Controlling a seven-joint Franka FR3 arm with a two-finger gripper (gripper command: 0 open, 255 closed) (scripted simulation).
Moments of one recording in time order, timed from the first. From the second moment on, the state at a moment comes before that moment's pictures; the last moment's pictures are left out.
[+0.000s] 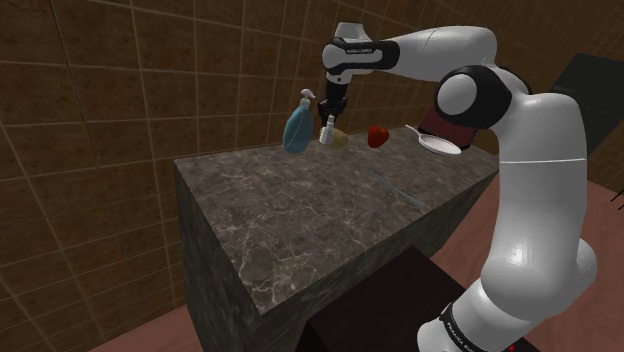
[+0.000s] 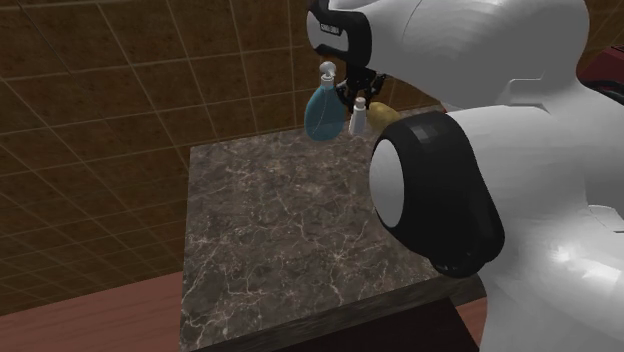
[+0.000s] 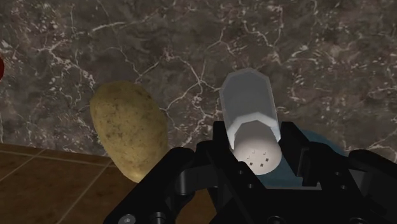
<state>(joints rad) -0.18 0.58 0.02 -1.22 -0.12 1.87 -0.19</state>
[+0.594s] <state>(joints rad) -0.18 0.59 0.02 -1.33 -0.12 1.99 -0.18</state>
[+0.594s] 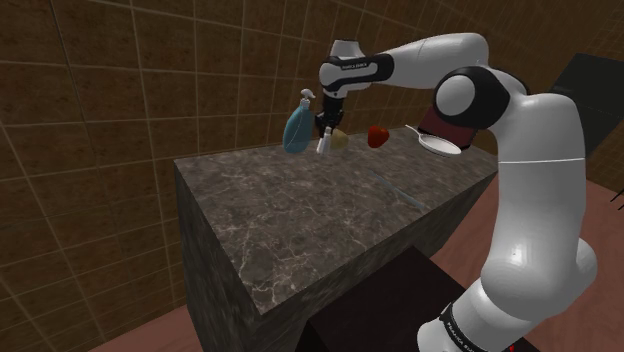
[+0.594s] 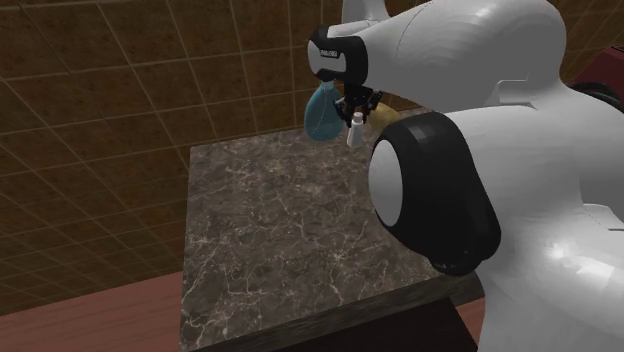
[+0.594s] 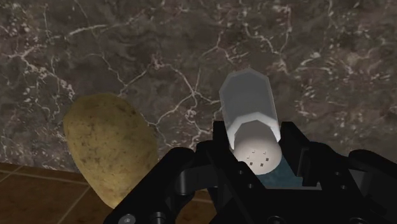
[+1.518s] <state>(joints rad) -0.18 0.62 0.02 -1.36 -0.13 2.04 -0.17</state>
